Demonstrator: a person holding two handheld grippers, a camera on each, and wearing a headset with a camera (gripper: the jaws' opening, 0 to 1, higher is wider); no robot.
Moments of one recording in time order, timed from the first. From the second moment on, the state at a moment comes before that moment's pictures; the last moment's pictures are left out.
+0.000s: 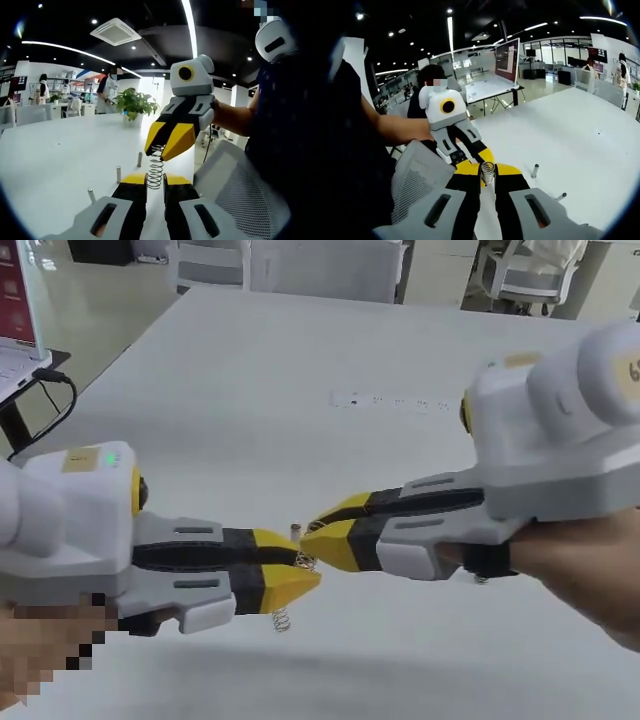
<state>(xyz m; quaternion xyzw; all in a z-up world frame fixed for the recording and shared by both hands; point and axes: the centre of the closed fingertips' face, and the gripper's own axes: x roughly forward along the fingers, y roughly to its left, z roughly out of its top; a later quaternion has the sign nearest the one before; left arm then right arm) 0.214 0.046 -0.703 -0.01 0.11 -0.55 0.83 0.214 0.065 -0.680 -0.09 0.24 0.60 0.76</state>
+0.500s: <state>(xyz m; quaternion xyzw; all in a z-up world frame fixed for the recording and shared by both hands) 0.220 0.063 -0.715 0.00 0.12 -0.52 0.85 0.234 0.042 -0.682 -0.12 0.25 0.57 0.78</state>
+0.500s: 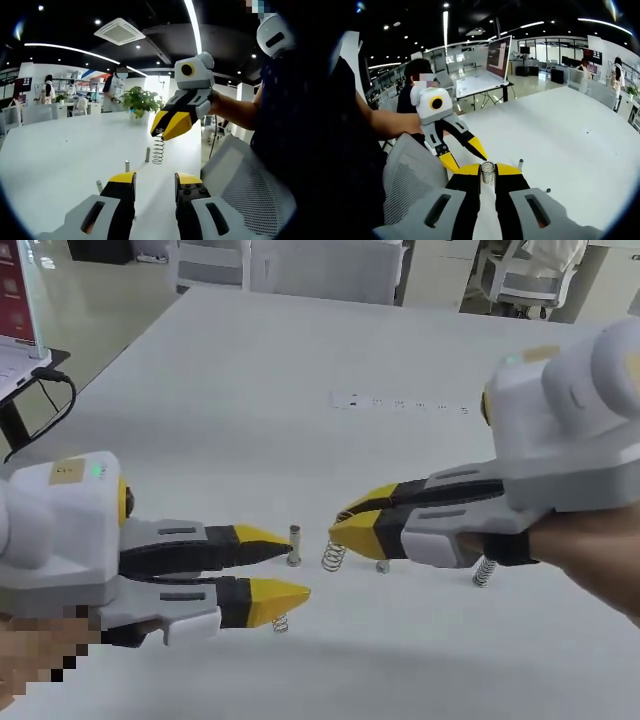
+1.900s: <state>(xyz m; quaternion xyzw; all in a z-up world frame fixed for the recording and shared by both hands) 0.221 0.093 -0.757 0.03 0.15 -0.47 0.87 0.317 -0.010 -0.721 -0.16 0.26 0.46 0.83</state>
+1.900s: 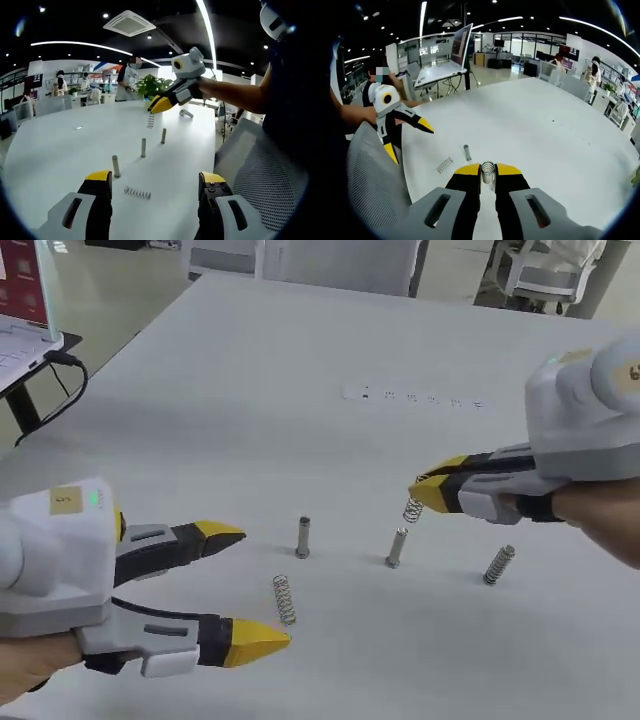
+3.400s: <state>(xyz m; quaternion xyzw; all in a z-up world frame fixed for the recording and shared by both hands) 0.226 0.099 -0.757 0.03 0.16 -0.46 0.88 0.336 -0.012 -0.756 -0.15 0.28 0.45 0.84</state>
